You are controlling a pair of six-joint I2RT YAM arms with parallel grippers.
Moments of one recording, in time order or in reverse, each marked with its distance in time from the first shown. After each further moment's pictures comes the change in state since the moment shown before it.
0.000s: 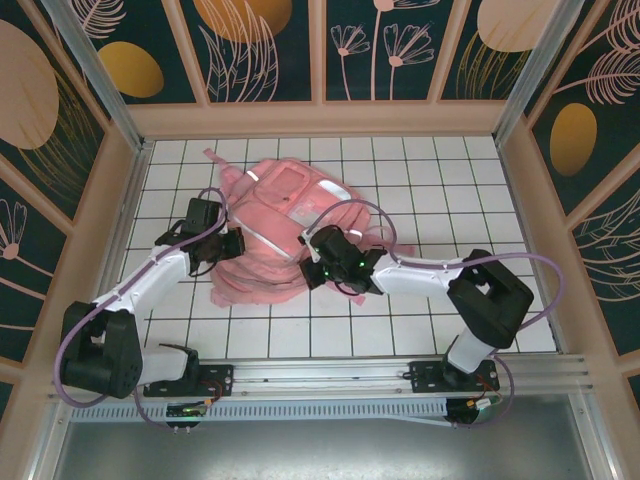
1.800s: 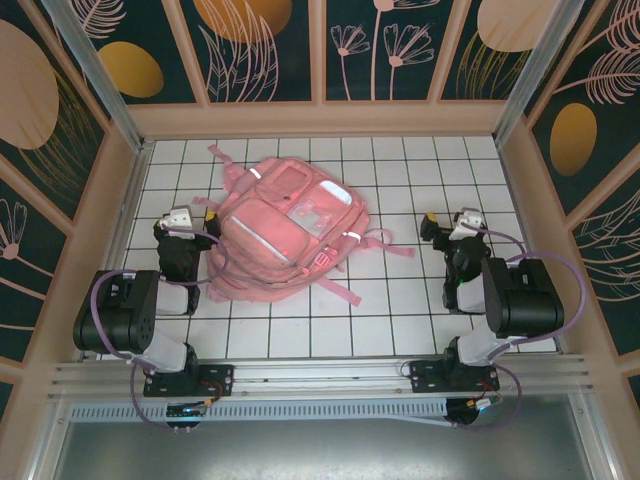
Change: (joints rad) left arm 0.223 0.224 -0.539 1.606 -0.298 0.335; right arm -0.977 -0.061 -0.685 1.278 0.049 -0.246
